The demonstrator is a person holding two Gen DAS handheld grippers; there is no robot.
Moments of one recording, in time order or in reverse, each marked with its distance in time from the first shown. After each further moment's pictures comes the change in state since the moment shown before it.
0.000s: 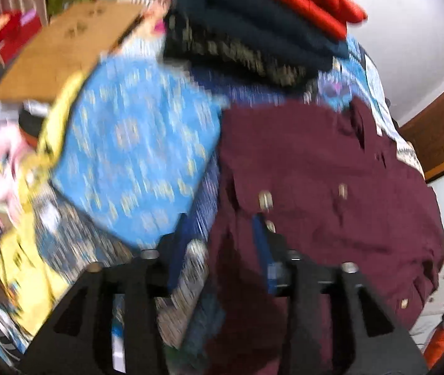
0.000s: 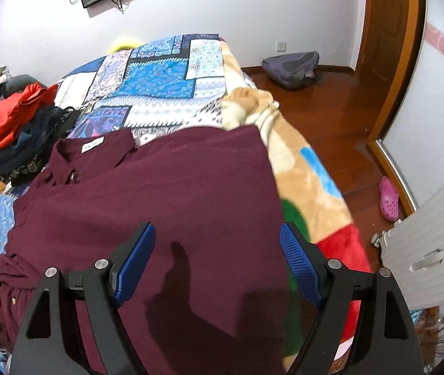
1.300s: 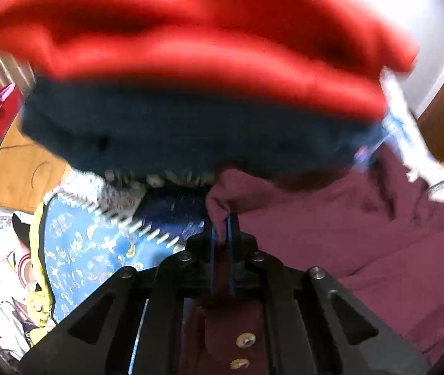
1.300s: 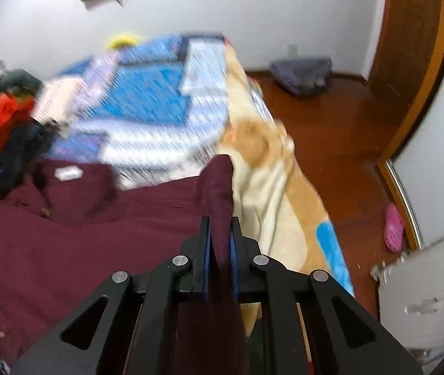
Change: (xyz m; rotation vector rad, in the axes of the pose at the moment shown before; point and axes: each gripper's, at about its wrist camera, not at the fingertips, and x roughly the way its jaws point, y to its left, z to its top) left arm 0.089 -0.061 0.126 0.159 -0.058 0.157; right arm 0.082 -0.010 0.079 -0.042 0.076 -0.029
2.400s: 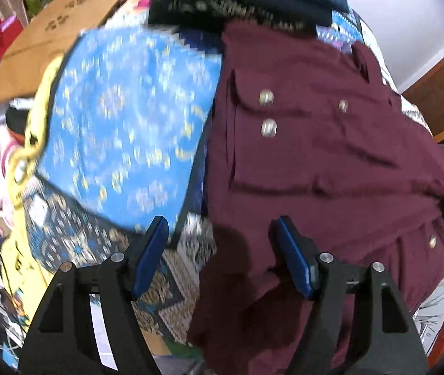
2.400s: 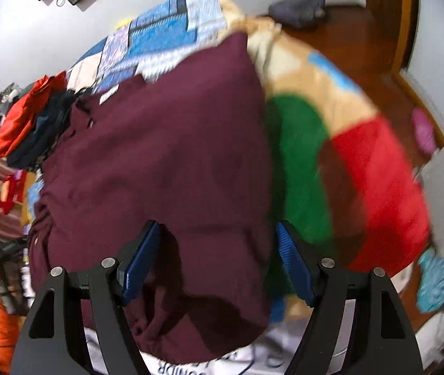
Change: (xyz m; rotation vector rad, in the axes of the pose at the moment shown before) left arm -0.054 0.042 -0.173 -0.069 0.184 -0.170; right arm -0.046 -0.009 -0.152 0.204 0.142 0.266
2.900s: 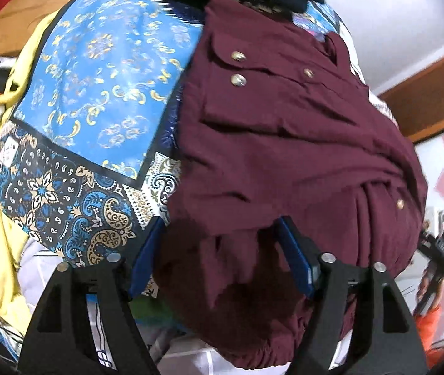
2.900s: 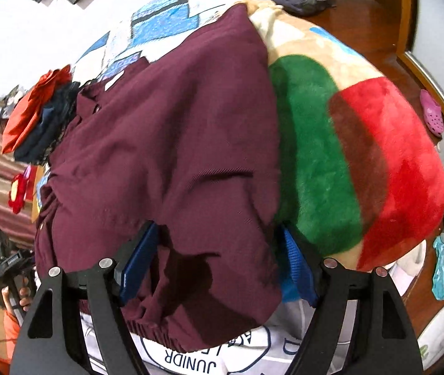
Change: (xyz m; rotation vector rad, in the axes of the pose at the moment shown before) left arm -0.013 -0.002 -0.048 -0.025 0.028 -0.163; right arm 0.004 0.002 -0.023 0.010 0.023 0.045
